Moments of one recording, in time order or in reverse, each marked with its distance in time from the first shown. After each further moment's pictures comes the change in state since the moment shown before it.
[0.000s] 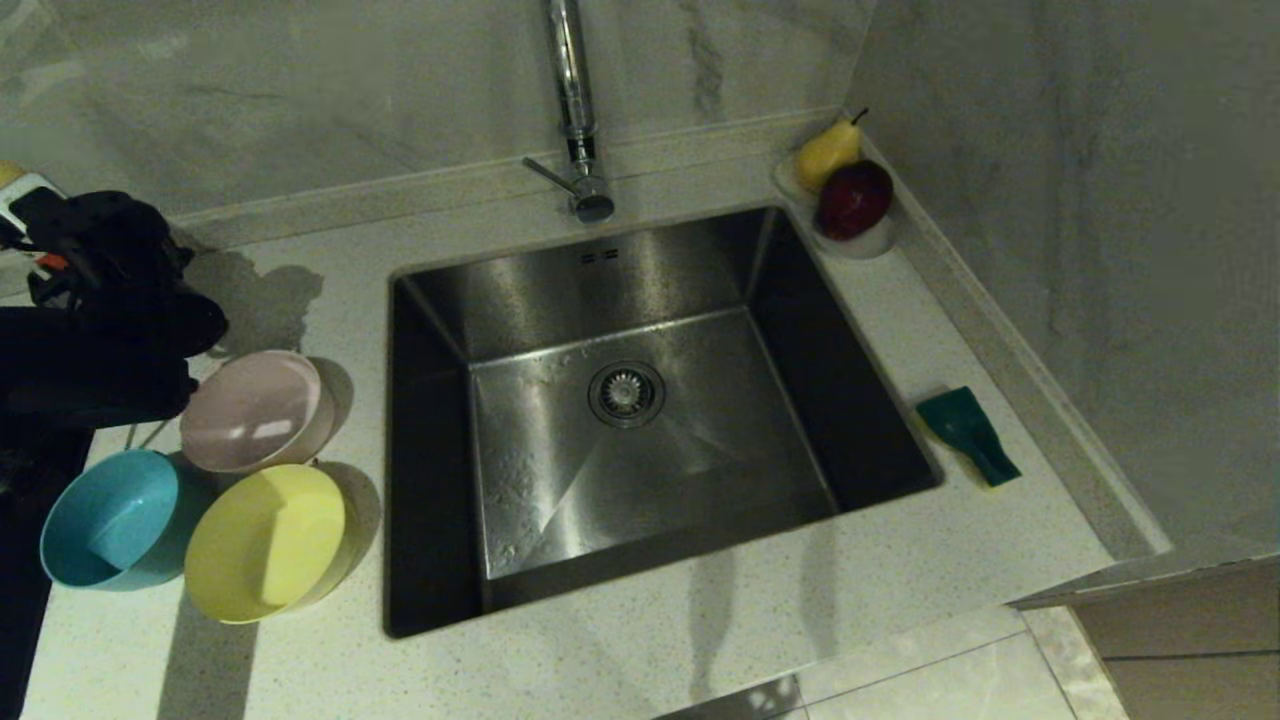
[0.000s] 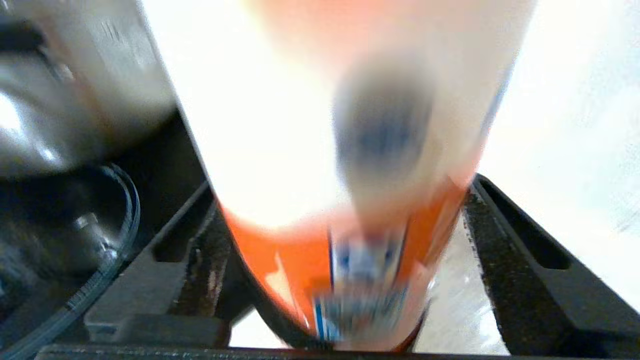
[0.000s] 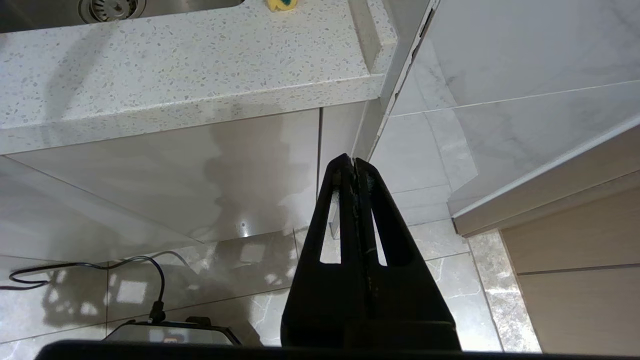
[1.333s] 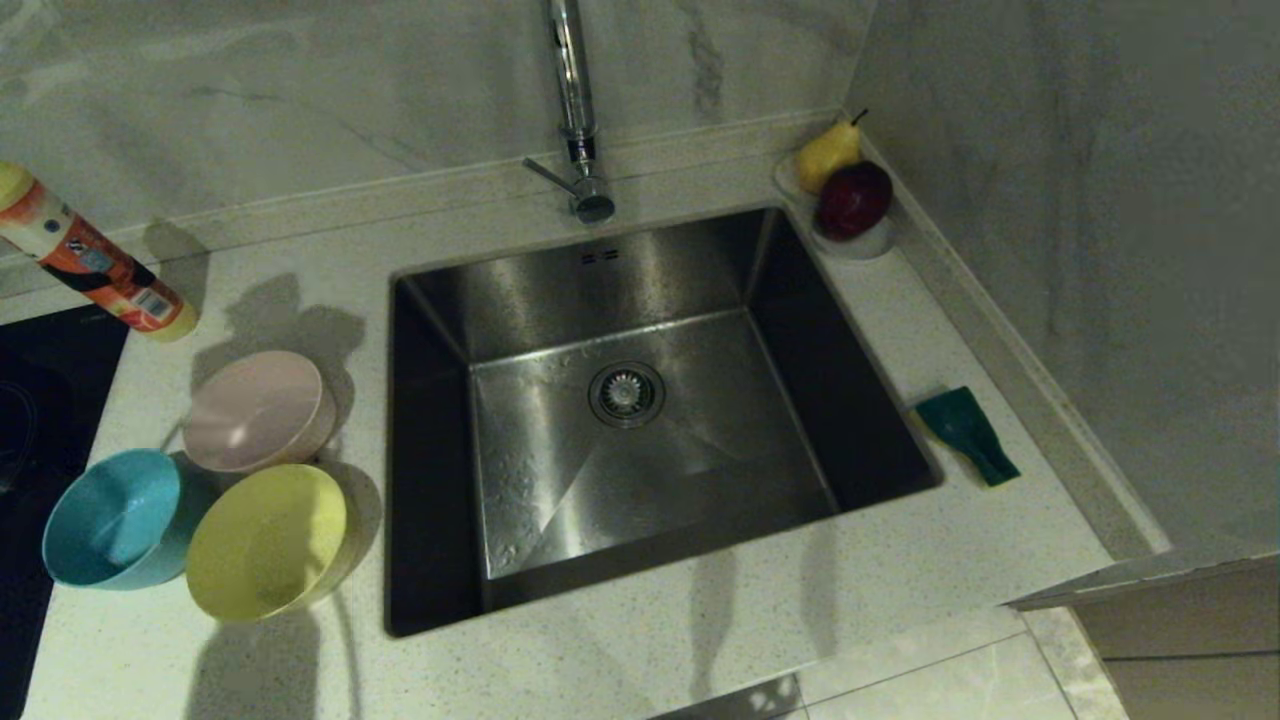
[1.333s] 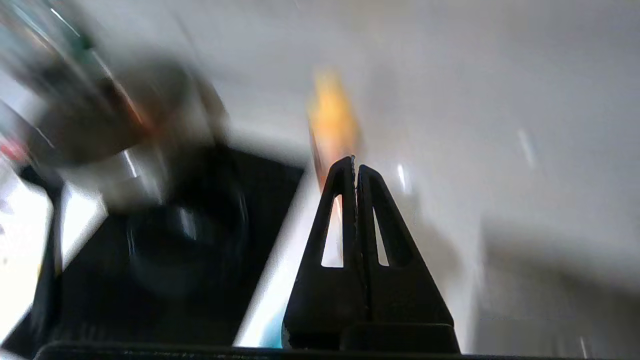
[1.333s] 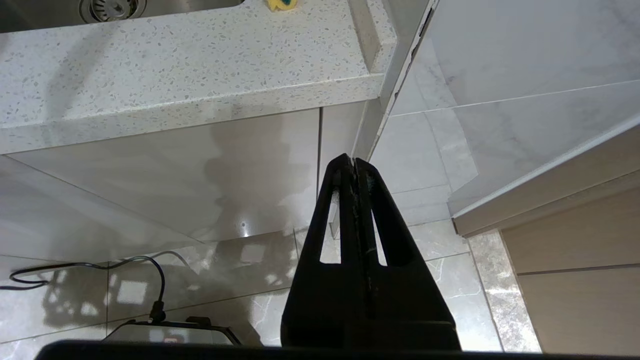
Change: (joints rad) left arm -0.007 -1.171 0.241 1.176 -0.534 -0.002; right arm 0.001 0.000 0.000 0.001 0.000 0.000
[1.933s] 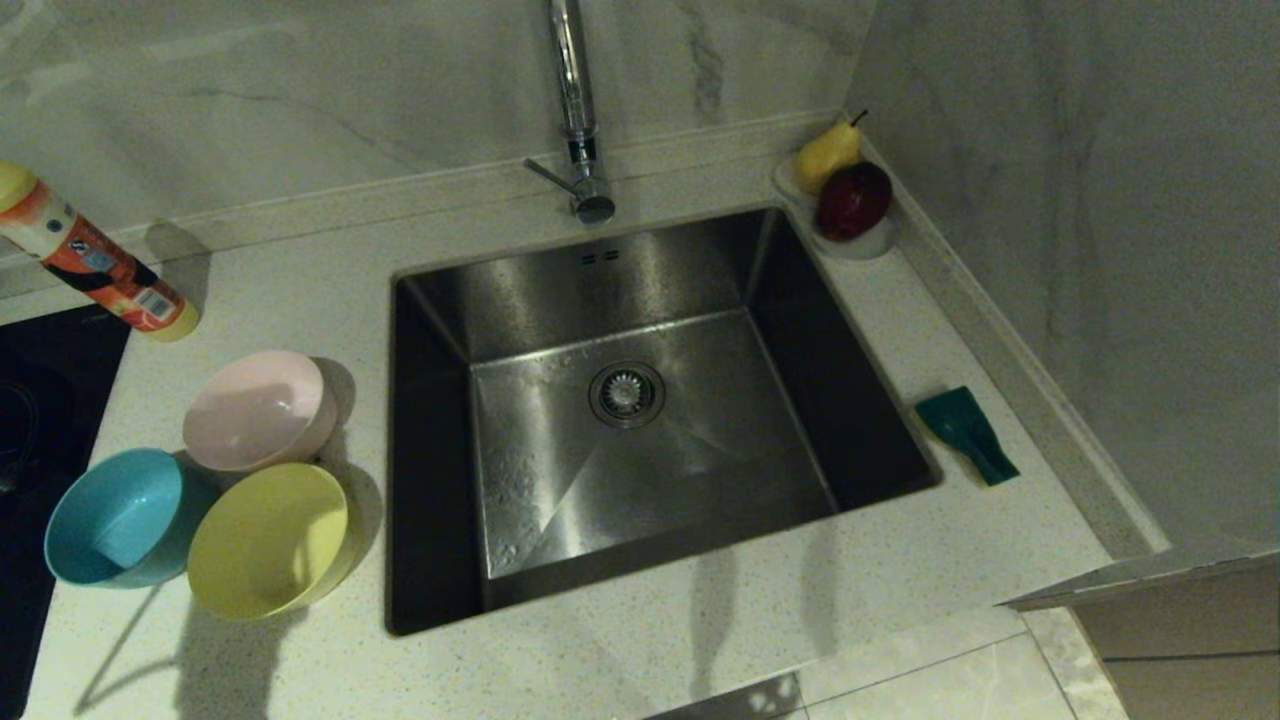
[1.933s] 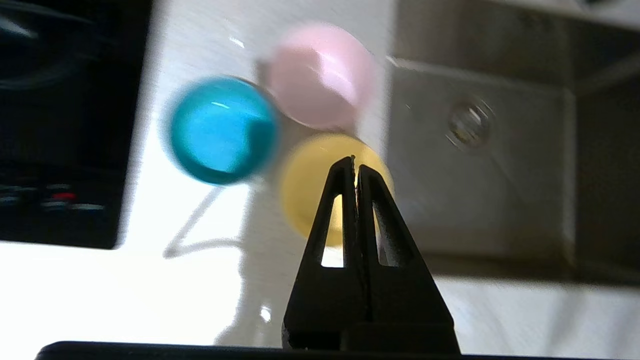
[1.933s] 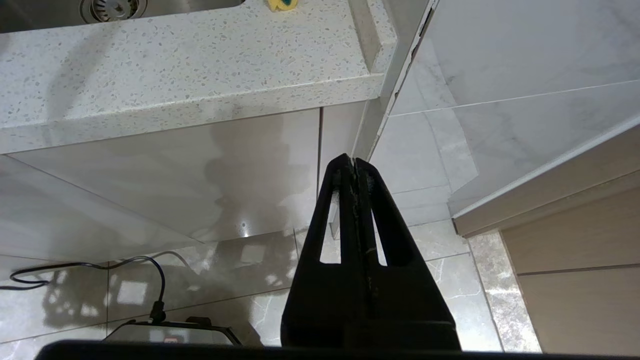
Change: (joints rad) left arm -0.119 -0.232 0.276 0.274 -0.302 -0.123; right arm 0.000 0.000 0.000 -0.001 0.000 0.000
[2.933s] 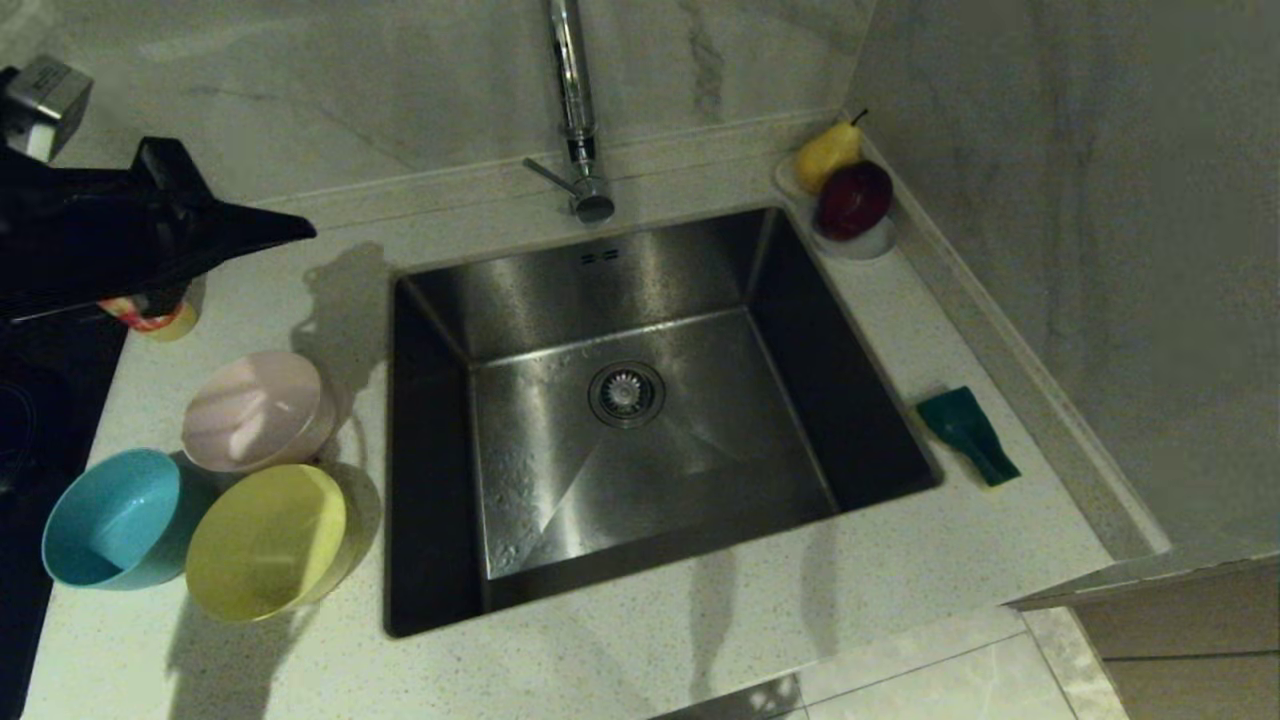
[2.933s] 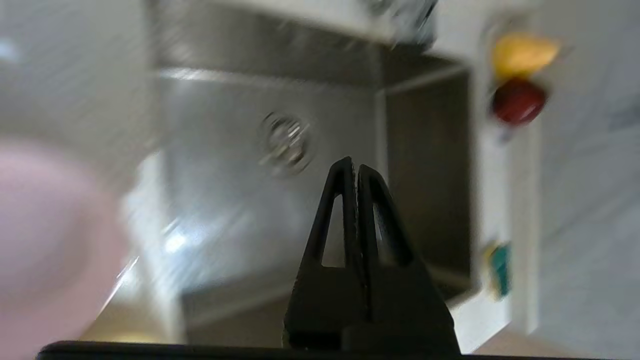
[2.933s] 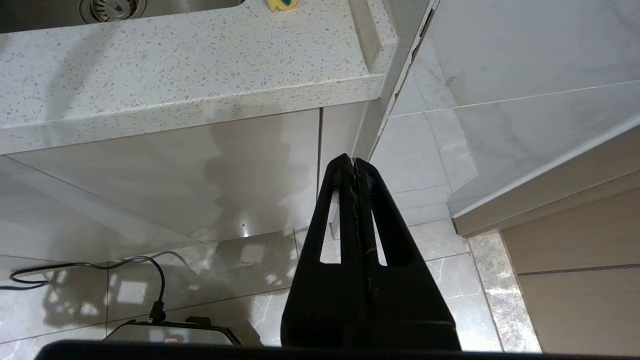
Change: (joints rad) left arm -0.090 0.714 -0.303 -0.468 -0.408 -0.273; right arm 0.000 0.000 0.000 0.000 0.000 0.000
